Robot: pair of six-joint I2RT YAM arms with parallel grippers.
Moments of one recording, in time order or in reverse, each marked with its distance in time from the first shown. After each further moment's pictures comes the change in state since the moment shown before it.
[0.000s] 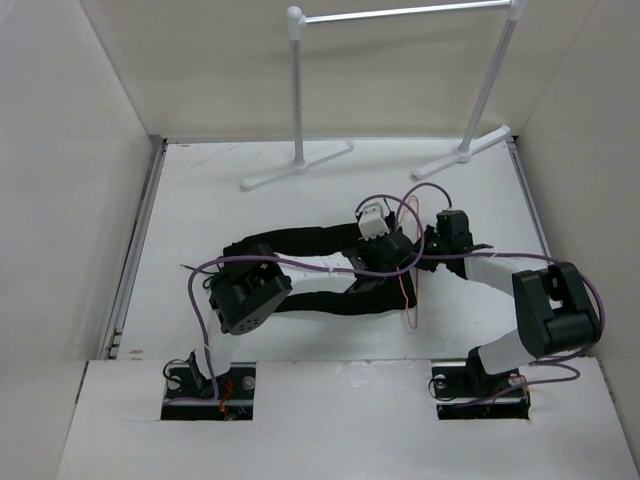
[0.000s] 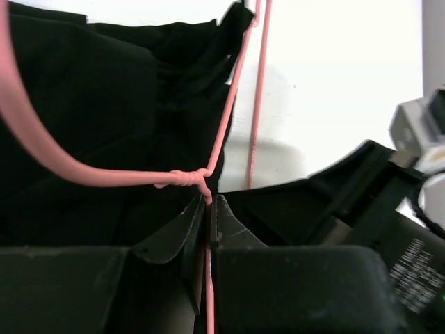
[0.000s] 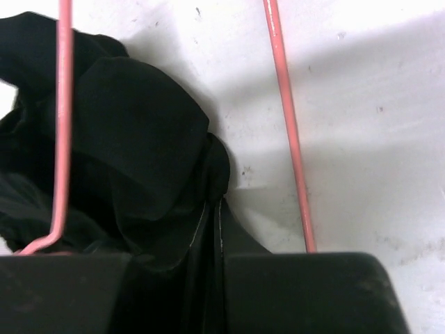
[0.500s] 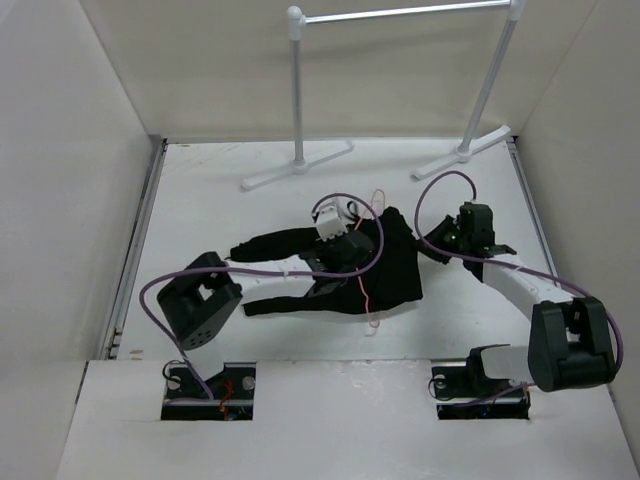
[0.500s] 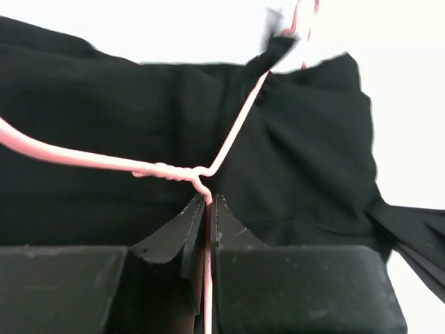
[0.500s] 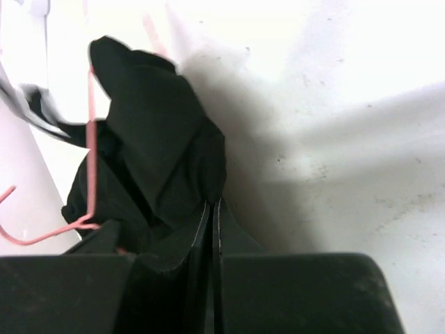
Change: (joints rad) left arm 0.082 -0.273 -0.299 -0.020 -0.057 0.028; right arm -0.101 -0.203 0.009 -0.087 -0.053 0.056
